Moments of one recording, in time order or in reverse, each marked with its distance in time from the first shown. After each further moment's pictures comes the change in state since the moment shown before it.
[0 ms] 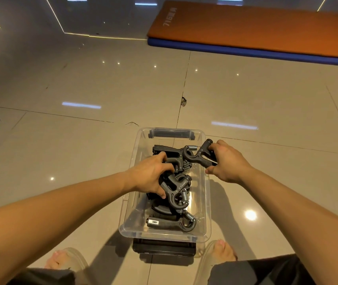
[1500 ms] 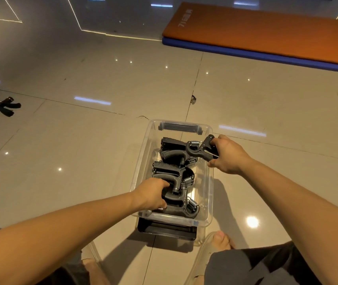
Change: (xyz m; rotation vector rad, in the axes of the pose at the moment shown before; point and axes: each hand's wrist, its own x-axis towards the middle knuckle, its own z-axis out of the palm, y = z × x) left_hand -0.055 0.049 0.056 -0.365 -0.082 -0.405; right_hand -0.006 -0.014 -0.003 -0.059 -0.024 -0.061
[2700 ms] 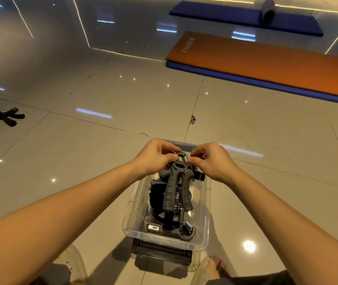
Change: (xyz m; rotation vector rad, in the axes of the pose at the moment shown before) left_hand 0.007 0.043 -0.123 -0.779 0.351 0.186; right_hand 0.003 -0.048 -0.036 0.306 0.140 -0.106
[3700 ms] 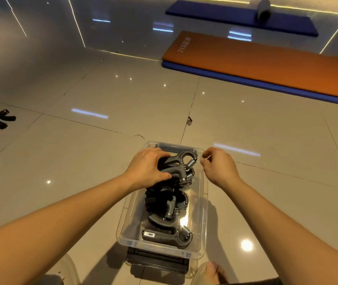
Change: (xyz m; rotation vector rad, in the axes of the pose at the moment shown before) left_hand 0.018 -0.043 0.001 0.749 0.100 0.268; right_hand 0.010 0.030 0.012 0.014 0.123 0.318
